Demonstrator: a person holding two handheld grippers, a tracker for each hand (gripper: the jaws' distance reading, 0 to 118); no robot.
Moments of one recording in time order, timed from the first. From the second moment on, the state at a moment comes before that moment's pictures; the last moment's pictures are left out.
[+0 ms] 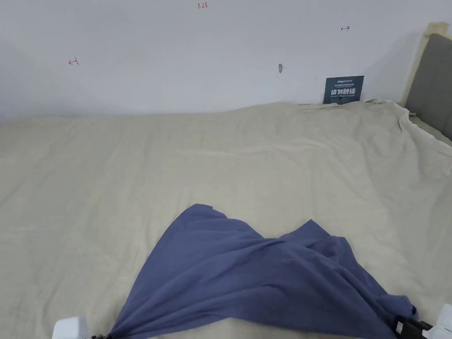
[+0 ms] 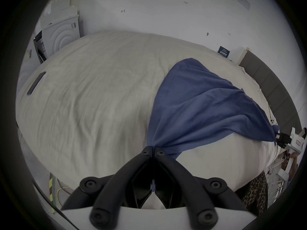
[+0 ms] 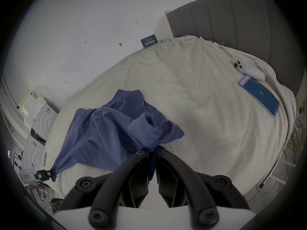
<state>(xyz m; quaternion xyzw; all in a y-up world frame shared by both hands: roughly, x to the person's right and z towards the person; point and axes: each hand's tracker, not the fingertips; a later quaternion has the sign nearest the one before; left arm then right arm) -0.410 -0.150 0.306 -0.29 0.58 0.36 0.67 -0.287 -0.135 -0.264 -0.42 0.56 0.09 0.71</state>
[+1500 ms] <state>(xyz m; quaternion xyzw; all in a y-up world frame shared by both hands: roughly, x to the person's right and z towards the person) -0.438 0.047 0.222 -0.12 0.61 0.19 0.76 -0.276 0.048 -0.238 -0.15 0.60 0.07 0.78</state>
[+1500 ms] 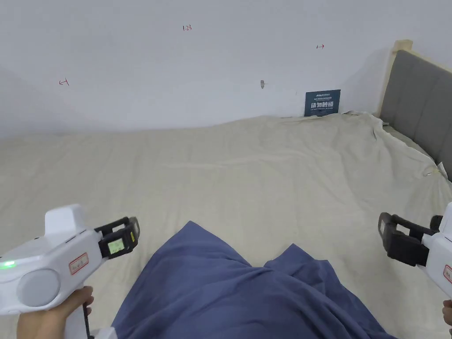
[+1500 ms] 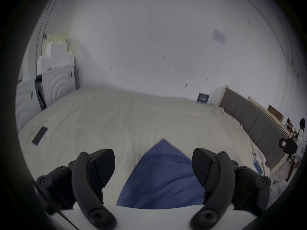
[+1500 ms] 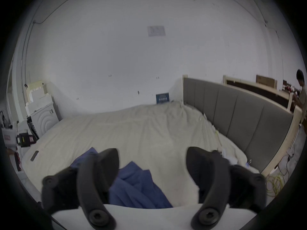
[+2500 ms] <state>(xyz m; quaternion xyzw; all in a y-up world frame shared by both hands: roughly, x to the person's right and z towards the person) -0.695 -0.072 0.125 -0.34 0.47 0.29 0.76 -0.335 0.004 -0.243 -0.15 0.58 0.12 0.79</state>
